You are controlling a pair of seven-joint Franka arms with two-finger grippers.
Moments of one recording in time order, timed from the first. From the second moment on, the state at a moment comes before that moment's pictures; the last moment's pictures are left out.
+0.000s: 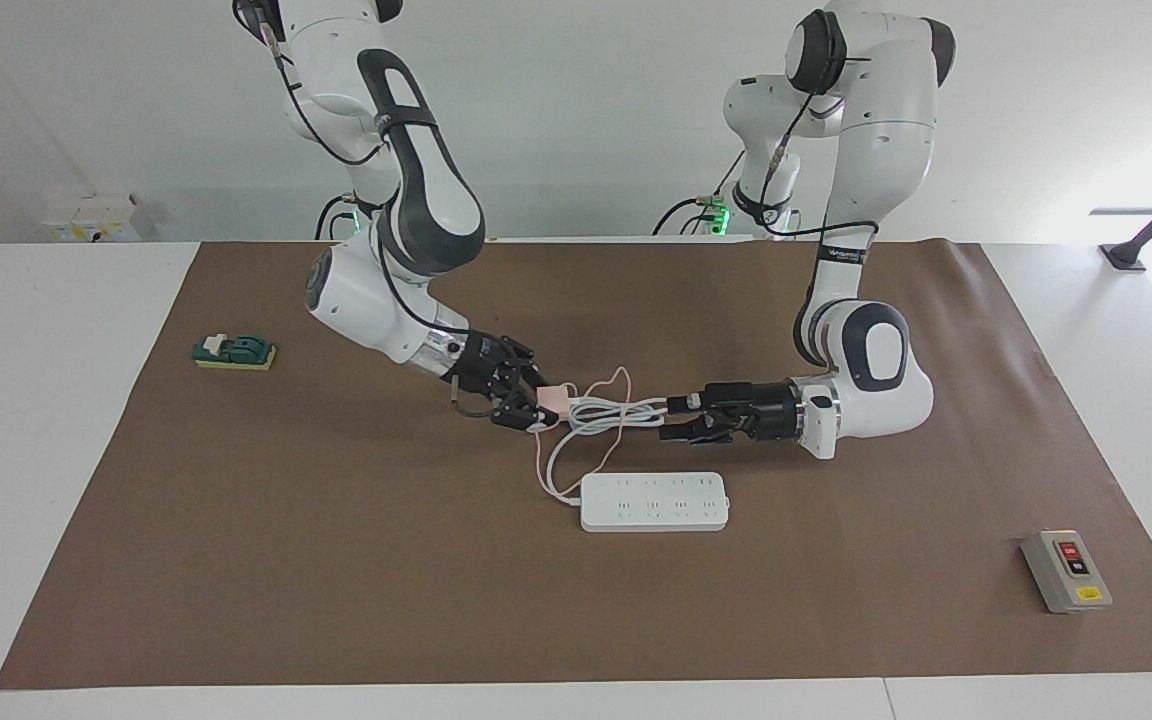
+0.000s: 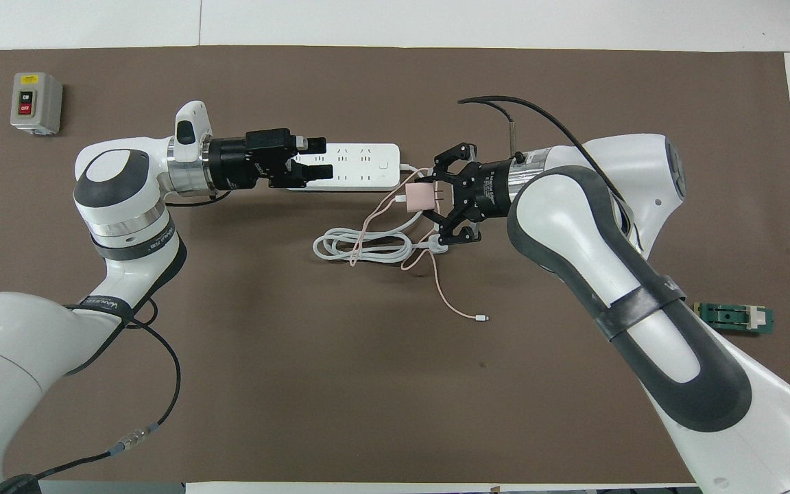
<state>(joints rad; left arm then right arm) -0.13 0.54 -0.05 -1.74 -1.63 1.72 0.60 0.29 0.31 0.07 -1.86 1.04 2.30 1.14</state>
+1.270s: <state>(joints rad) -0.12 0.54 -0.04 -1.75 -1.63 1.70 0.62 0.46 0.61 0.07 -1.43 0.98 2.36 1.35</state>
